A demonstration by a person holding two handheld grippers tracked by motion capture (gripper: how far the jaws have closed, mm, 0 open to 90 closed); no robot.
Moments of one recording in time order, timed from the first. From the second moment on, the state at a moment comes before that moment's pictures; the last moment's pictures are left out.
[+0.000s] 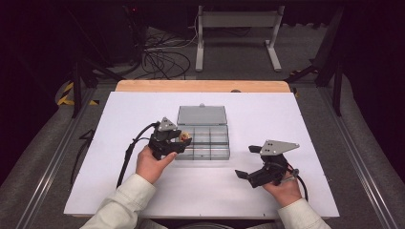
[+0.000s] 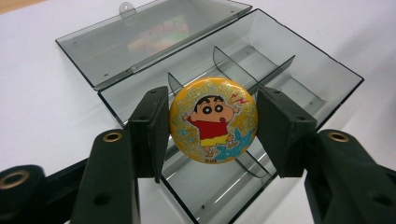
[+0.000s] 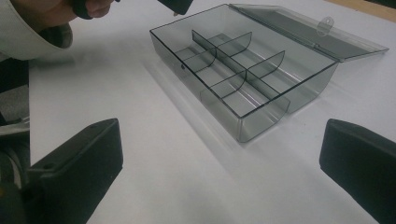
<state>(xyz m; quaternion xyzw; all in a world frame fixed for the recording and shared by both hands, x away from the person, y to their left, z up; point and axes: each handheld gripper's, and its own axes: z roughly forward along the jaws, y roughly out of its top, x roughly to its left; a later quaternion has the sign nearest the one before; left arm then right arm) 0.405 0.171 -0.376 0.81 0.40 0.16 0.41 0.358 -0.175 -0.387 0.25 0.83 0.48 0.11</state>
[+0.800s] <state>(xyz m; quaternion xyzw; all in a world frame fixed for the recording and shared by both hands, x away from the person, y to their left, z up) 0.416 0.162 -0.391 0.82 0.42 0.15 0.36 0.359 -0.175 -0.389 0.25 0.83 0.48 0.10</state>
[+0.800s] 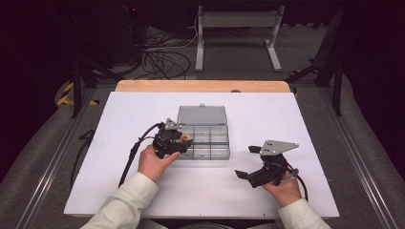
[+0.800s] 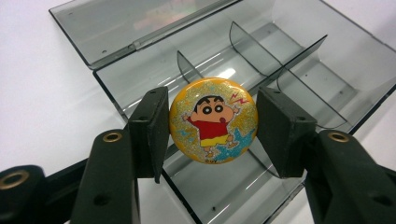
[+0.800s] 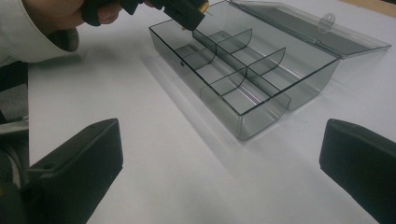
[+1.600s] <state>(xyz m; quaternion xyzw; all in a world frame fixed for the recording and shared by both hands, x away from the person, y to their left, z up) 0.419 0.157 -0.395 0.83 0.44 0.10 0.33 0.359 -0.176 -0.389 0.25 0.83 0.49 0.10</state>
